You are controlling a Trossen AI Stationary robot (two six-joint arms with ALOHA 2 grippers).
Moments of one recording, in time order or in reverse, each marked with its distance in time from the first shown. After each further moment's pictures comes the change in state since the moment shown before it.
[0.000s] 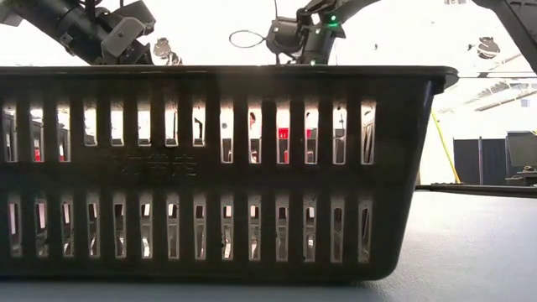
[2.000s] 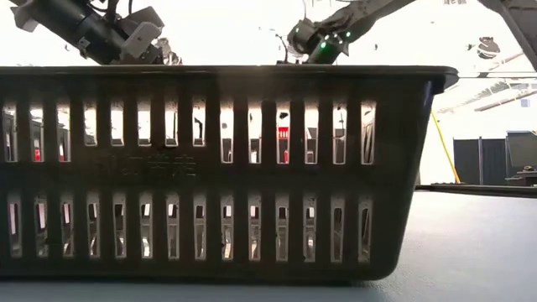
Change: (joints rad) left arm 0.099 0.000 0.000 0.064 0.045 0.039; right arm -0.216 -0.043 -0.053 0.446 0.003 -0.247
